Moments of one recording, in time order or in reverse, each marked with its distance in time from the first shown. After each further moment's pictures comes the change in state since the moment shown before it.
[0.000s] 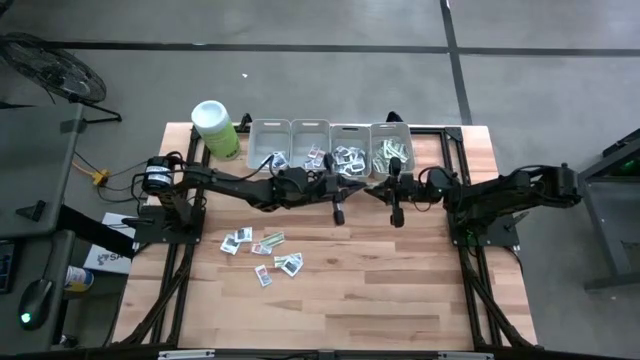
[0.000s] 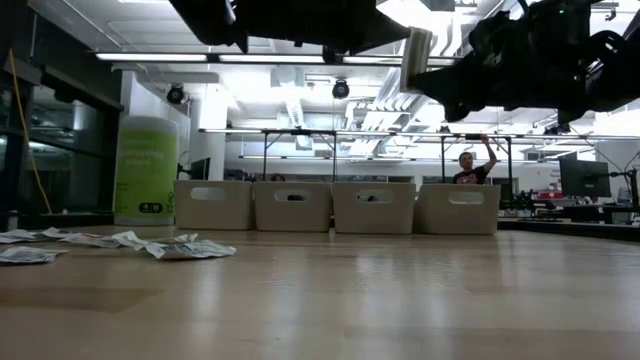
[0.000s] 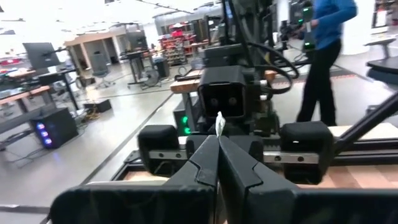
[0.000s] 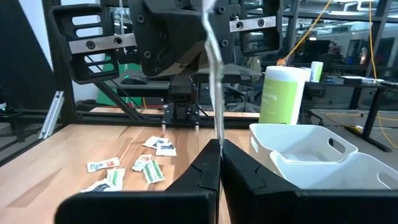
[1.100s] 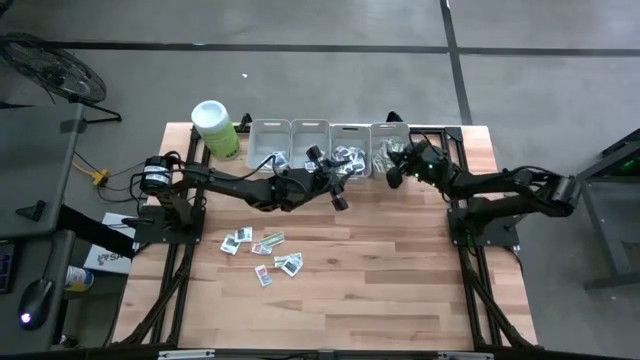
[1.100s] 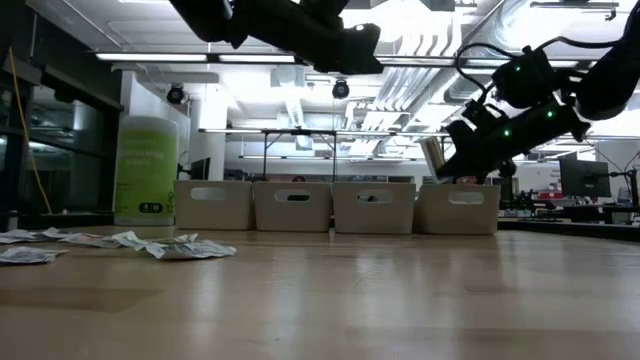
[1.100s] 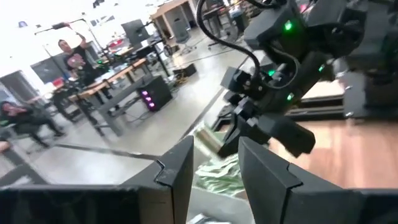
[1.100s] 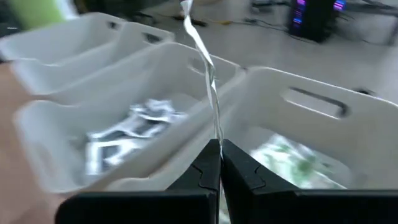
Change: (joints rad) left arm 0.000 -0.015 0.000 -0.119 -0.398 0.184; right arm -0.399 -0.001 0.000 -0.411 0.327 0.174
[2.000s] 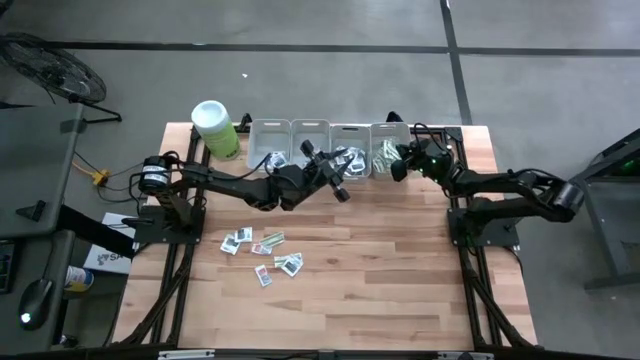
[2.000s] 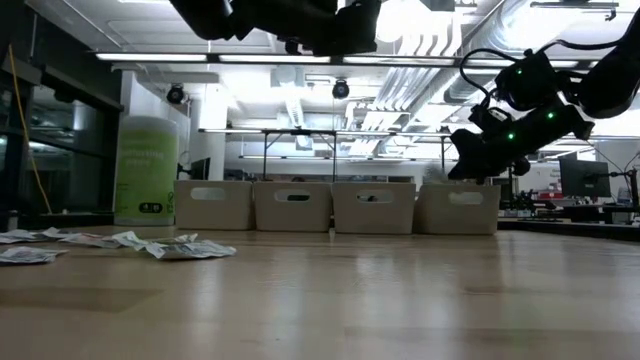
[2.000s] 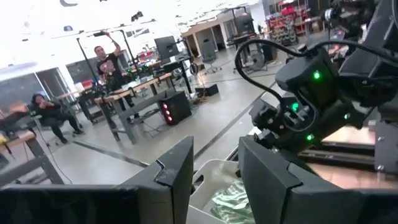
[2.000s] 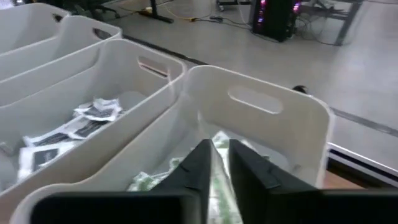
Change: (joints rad) left arm 0.000 -0.011 0.000 0.150 -0.090 -0.021; right arm -0.095 -0.038 0.000 -0.069 0.066 -0.041
